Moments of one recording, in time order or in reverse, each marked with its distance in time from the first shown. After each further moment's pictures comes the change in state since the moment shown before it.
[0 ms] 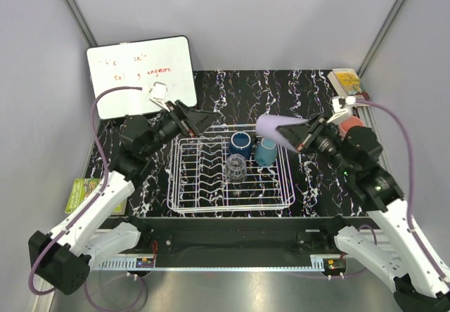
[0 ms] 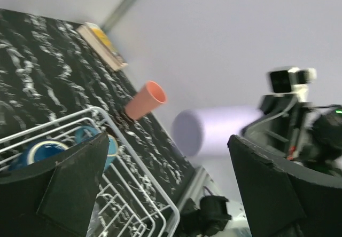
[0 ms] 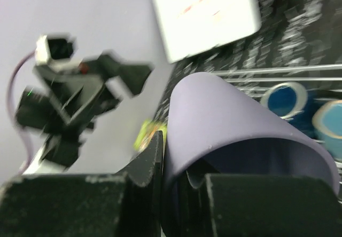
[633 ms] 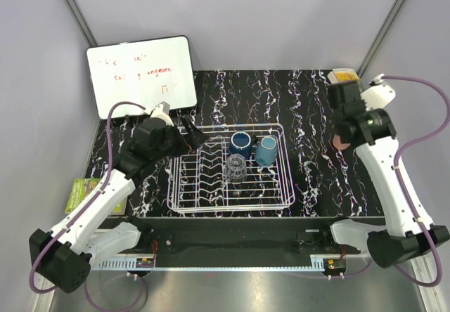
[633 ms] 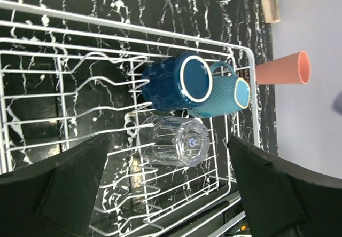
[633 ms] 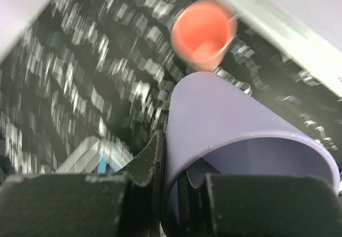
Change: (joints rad) left arm 0.001 -0.010 0.029 -0.677 -0.332 0.080; right arm -0.171 0.463 0.550 -0.884 0.971 0.066
